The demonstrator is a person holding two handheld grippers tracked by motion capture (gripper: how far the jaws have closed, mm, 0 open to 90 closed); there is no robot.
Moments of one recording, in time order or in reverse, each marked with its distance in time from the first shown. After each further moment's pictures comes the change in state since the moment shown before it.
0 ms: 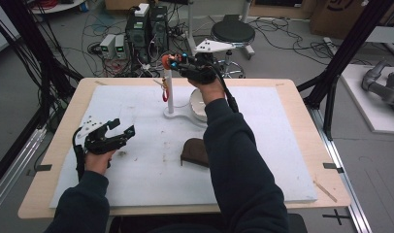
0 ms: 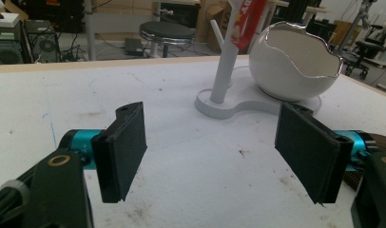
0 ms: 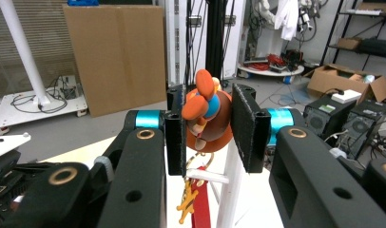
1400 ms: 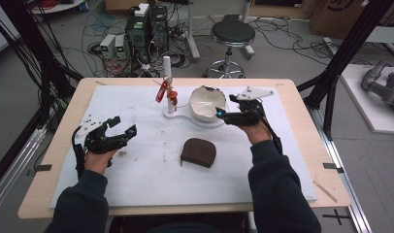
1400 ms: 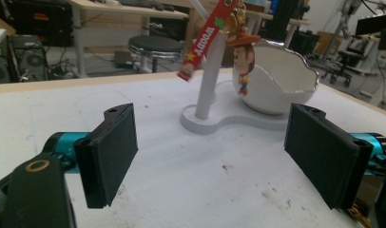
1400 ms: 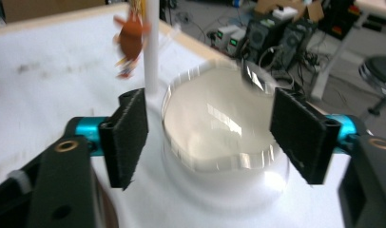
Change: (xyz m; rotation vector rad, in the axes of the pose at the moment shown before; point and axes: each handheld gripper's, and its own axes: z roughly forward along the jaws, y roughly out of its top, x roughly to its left) left arm -0.008 0.007 0.000 -0.031 -0.058 0.020; right arm -0.018 -0.118 -0.118 0.297 -0.231 -0.026
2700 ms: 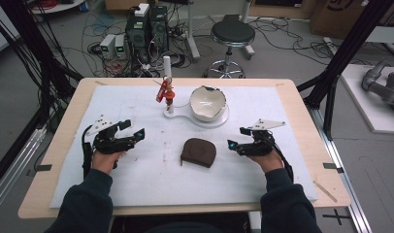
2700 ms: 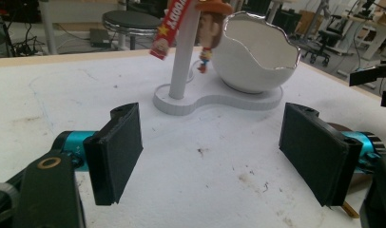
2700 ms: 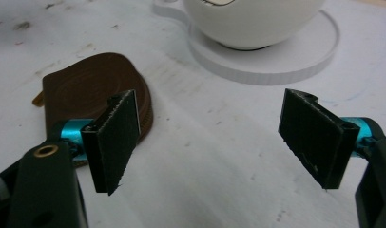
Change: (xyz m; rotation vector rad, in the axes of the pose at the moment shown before) left arm -0.010 -0.004 0.015 0.080 -0.070 -0.013; right arm 0.005 -0.095 -0.017 0.105 0.128 0.156
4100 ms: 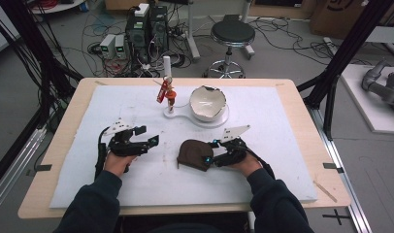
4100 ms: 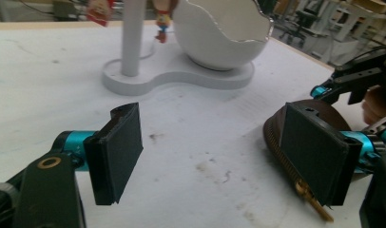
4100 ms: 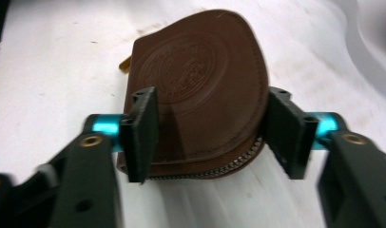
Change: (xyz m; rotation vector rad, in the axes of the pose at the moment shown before) left arm -0.026 -0.010 0.032 0.097 -0.116 -0.028; right arm 0.047 0.007 0.057 0.092 0.312 -0.247
